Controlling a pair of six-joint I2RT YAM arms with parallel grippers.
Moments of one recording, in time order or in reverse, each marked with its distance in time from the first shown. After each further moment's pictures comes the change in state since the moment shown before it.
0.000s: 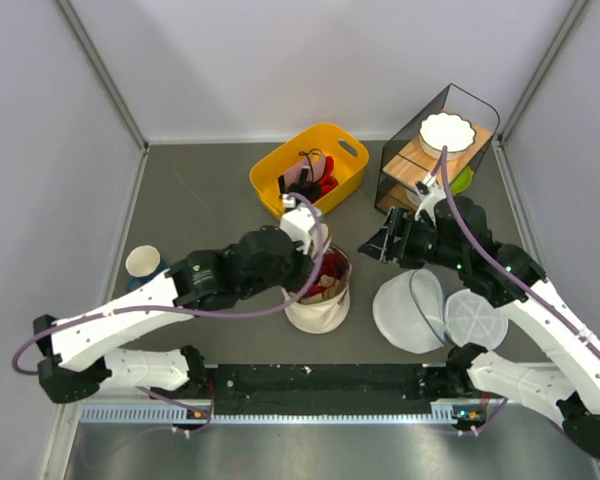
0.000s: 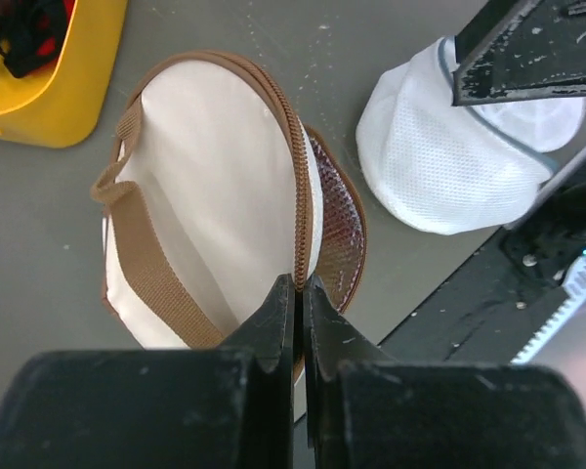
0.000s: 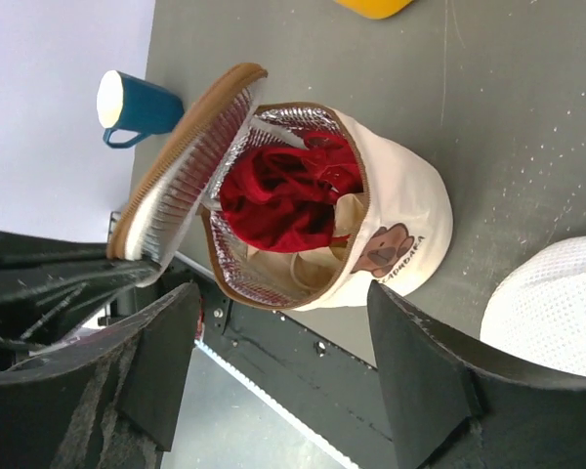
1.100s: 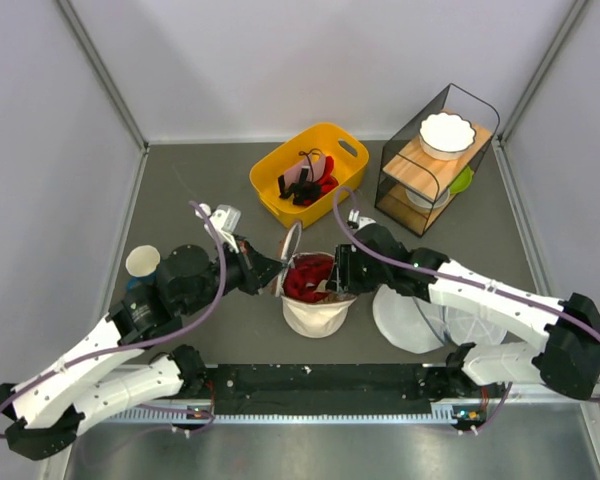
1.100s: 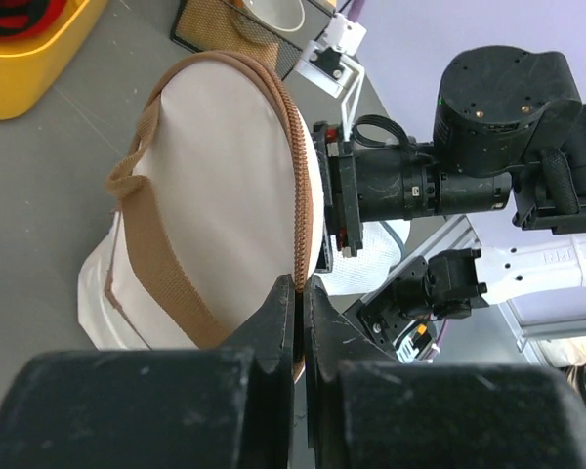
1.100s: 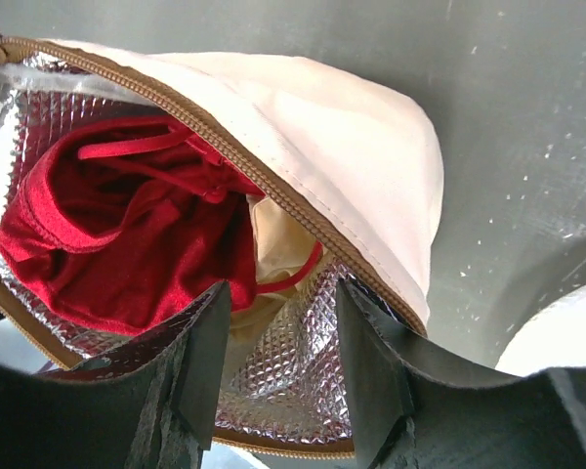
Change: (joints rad) left arm 0.243 -0.461 -0.359 0.261 0.247 -0.332; right arm 0.241 0.335 -0.209 0.264 0.107 0.001
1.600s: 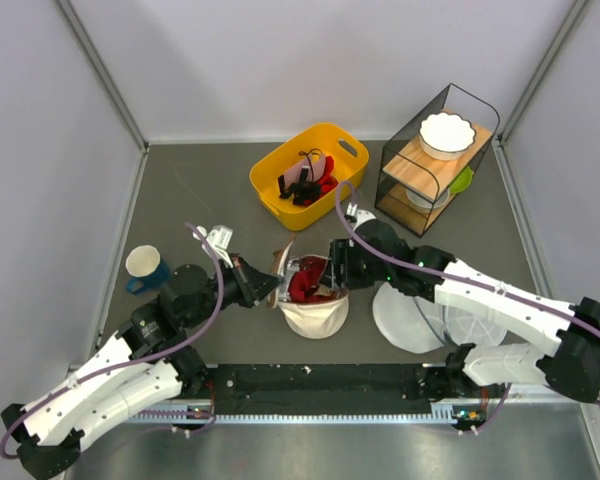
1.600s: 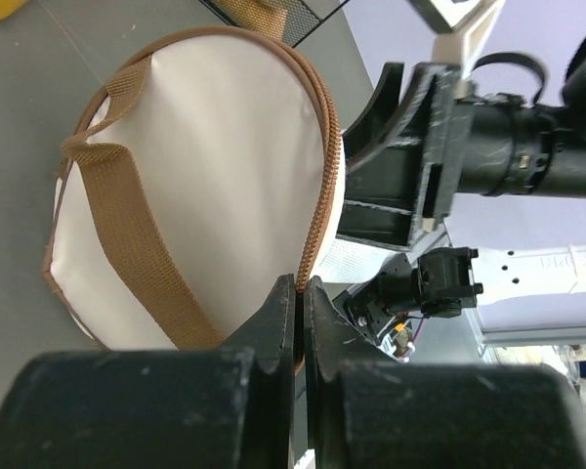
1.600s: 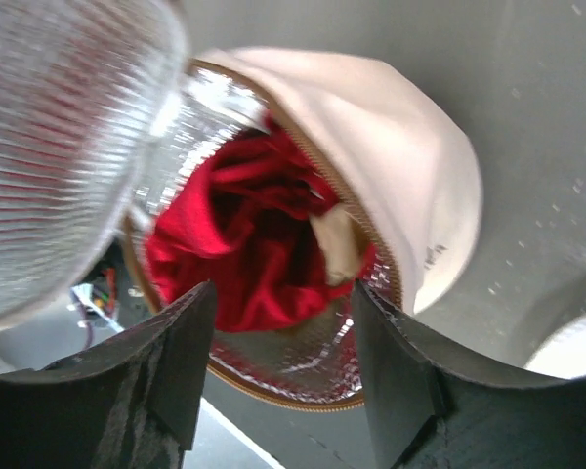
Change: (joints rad) left arm 0.094 -0.164 -0.275 0.113 0.079 -0.141; right arm 0.023 -0.033 0.039 -0.021 0.035 -0.013
